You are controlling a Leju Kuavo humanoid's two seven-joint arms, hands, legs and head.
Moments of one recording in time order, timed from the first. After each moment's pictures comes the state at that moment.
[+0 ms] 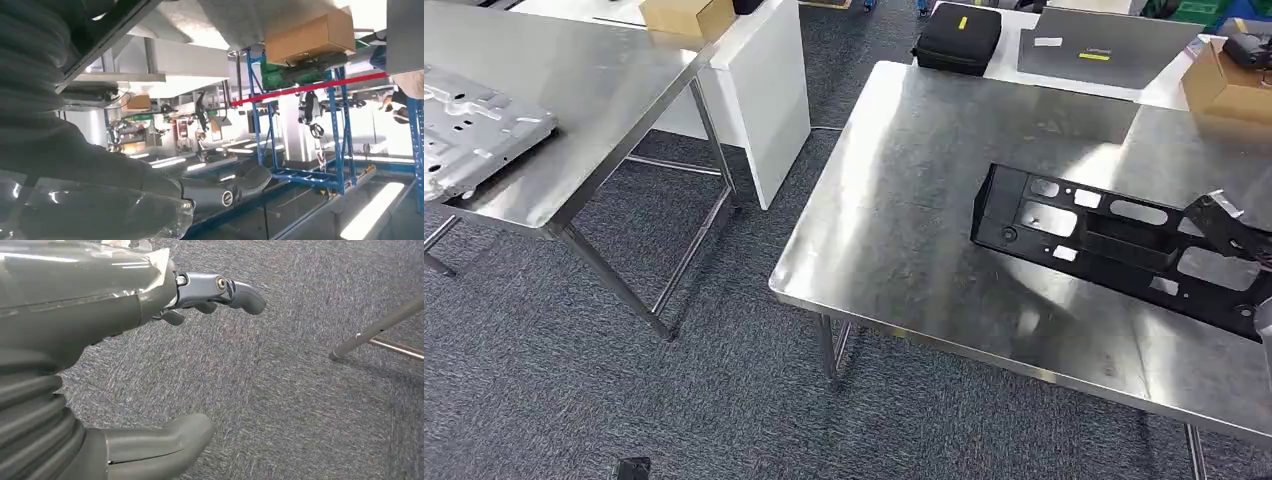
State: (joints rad) left arm -0.12 -0.11 0.51 -0.27 -0.30 0.49 -0.69; right arm -0.84 -0.57 0.02 -0.56 1.06 -0.53 -0.22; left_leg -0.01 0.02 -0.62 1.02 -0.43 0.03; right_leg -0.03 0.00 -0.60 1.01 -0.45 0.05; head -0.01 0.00
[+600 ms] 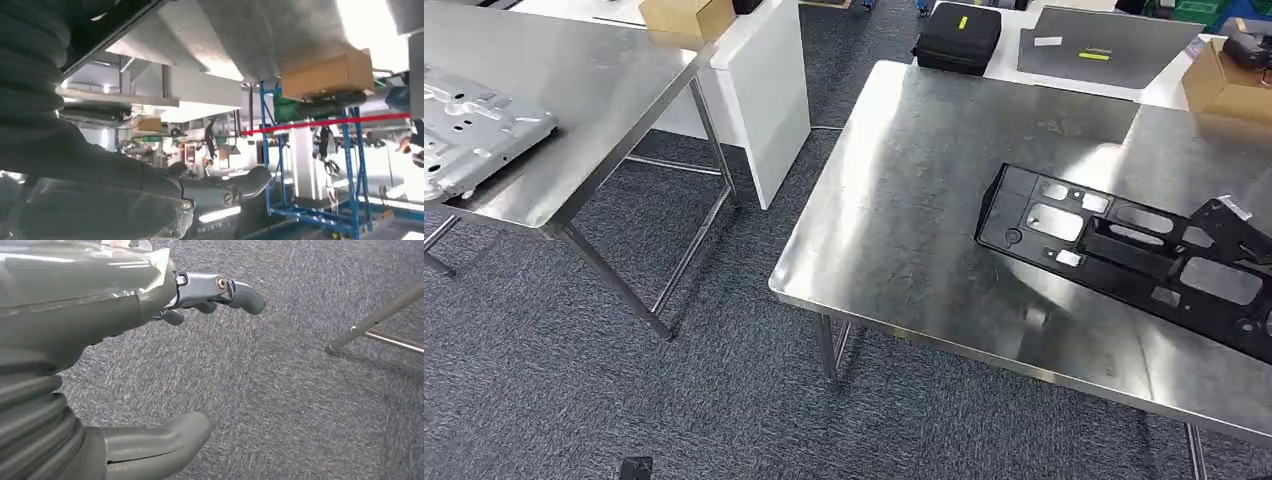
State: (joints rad) left arm -0.12 -0.11 0.50 -0.27 -0.30 0.47 -0.69; right arm -0.84 -0.60 0.02 -0.54 1.05 -0.37 -0.19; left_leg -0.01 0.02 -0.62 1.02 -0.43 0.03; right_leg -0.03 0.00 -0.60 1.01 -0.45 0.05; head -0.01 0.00
